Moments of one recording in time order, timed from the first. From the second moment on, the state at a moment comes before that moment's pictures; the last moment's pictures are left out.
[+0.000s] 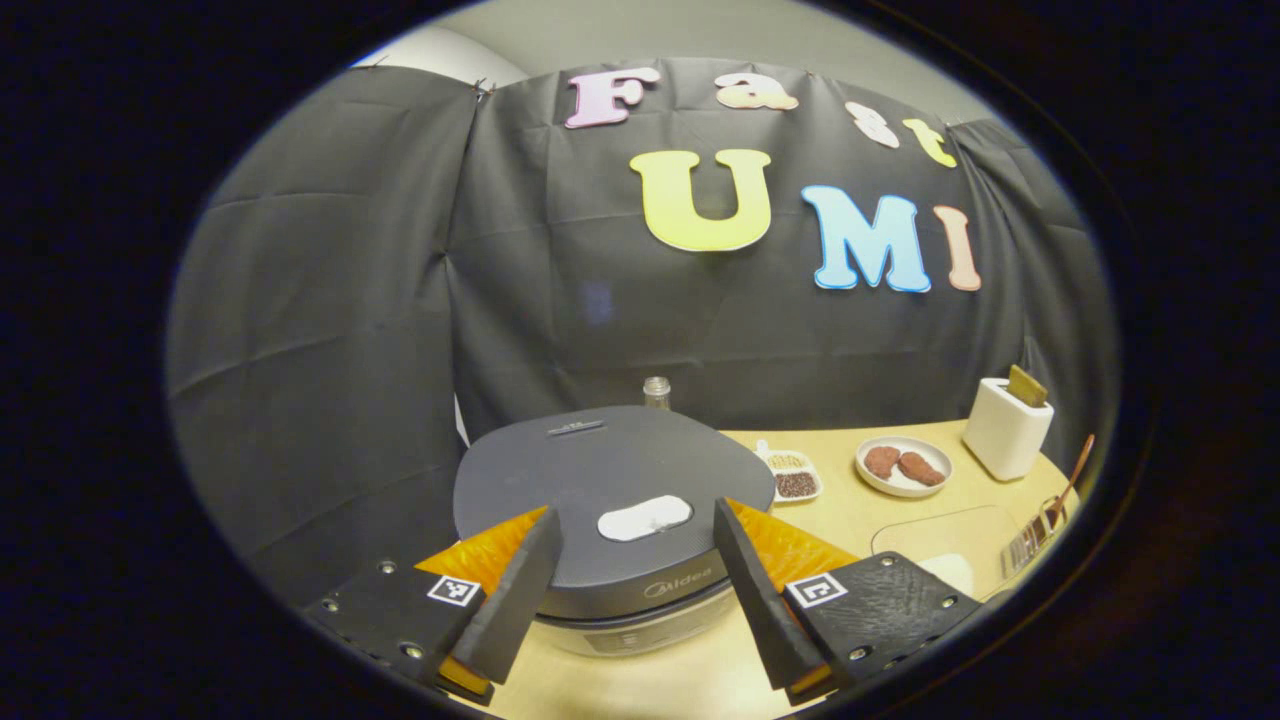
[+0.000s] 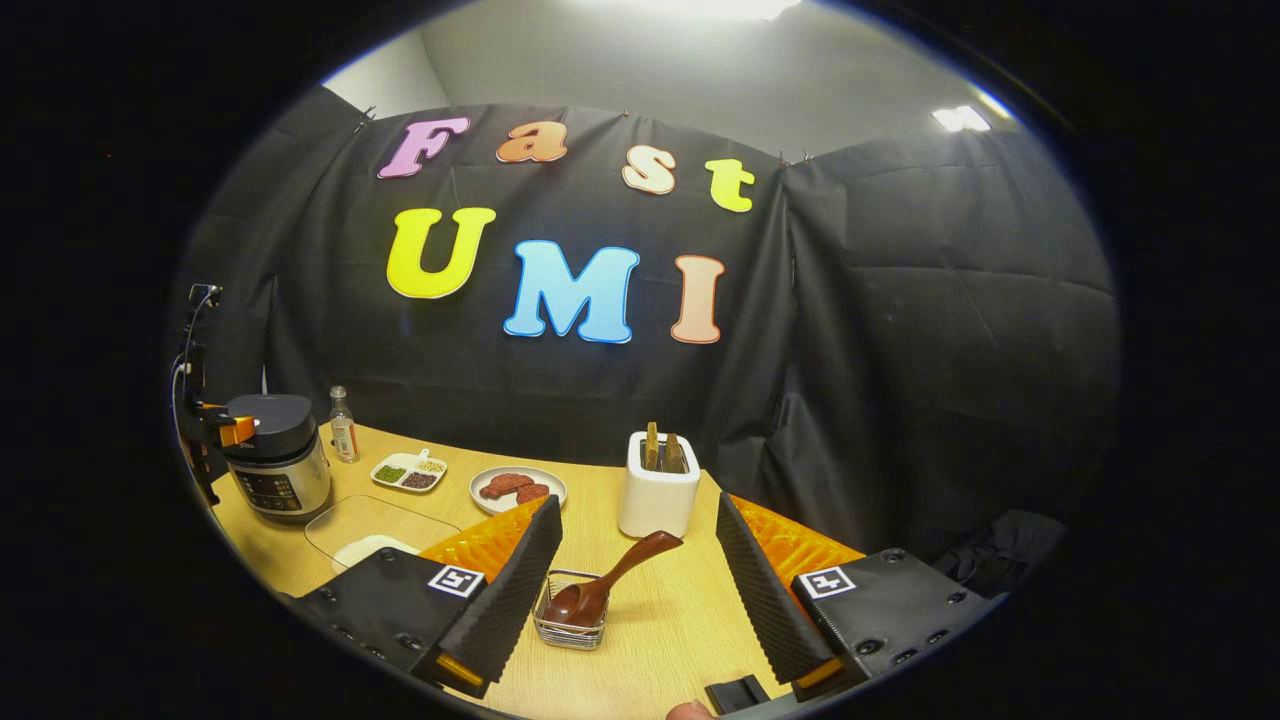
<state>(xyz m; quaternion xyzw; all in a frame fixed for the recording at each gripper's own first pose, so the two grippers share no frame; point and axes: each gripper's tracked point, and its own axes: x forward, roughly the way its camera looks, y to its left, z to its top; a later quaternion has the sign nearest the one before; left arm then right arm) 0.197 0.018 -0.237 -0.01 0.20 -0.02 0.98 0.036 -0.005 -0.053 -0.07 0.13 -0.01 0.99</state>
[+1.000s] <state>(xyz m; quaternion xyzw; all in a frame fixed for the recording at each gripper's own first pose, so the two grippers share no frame) 0.195 0.012 -0.238 0.00 0.15 0.00 0.99 0.043 0.004 -0.051 -0.07 0.12 0.00 0.99</state>
